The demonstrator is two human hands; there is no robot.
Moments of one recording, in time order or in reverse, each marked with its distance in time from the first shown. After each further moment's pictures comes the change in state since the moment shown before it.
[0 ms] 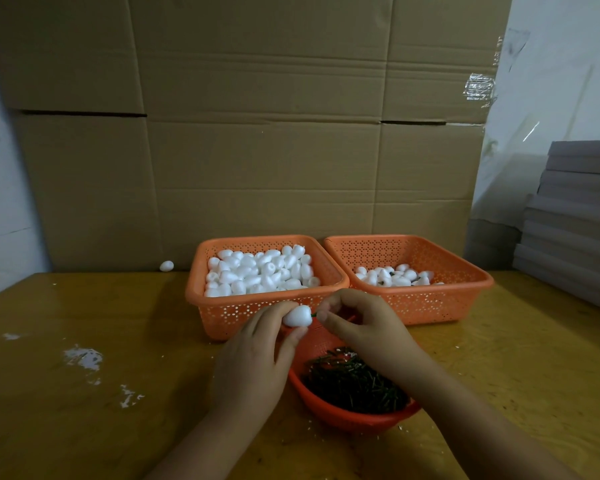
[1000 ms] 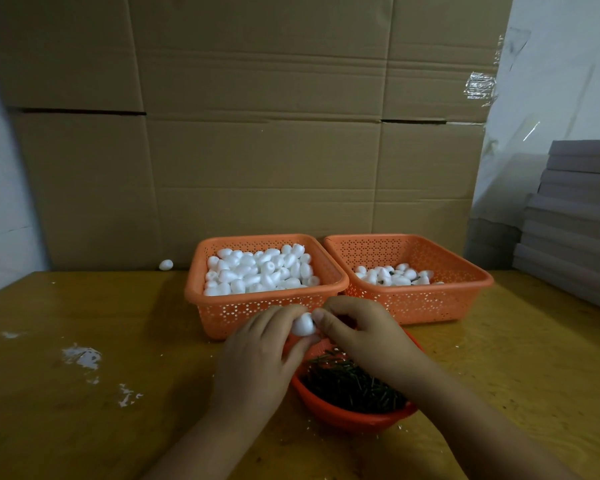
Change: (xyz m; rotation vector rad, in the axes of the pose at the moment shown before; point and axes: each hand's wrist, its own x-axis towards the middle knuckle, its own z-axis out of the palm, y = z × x) left_hand 0.002 -0.001 0.001 0.131 0.030 0.174; right_hand -0.002 0.001 0.001 -0.173 -0.086 -0.137
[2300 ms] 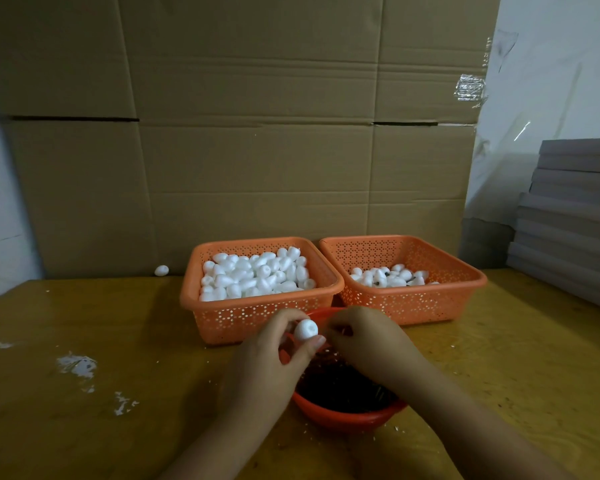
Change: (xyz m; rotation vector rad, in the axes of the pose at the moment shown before) left_hand -0.002 0.007 0.011 -0.374 -0.113 -0.310; right_hand 0.001 0.008 -0.002 -0.451 -0.025 0.202
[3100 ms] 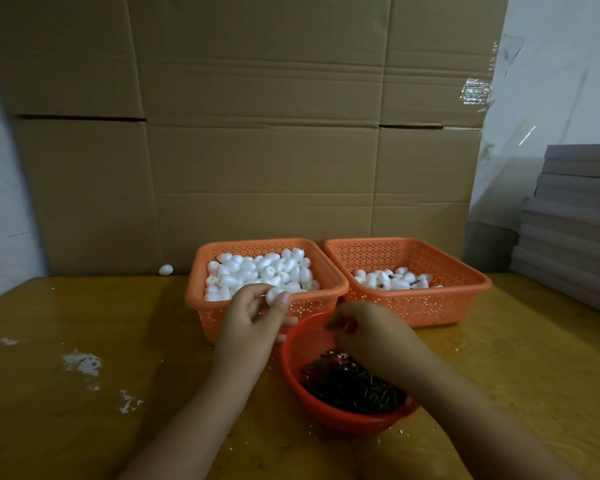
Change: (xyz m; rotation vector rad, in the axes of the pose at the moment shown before) left_hand 0.027 0.011 -0.023 -0.503 0.090 -0.375; right_hand -0.001 -0.009 -0.013 0.041 0.002 0.006
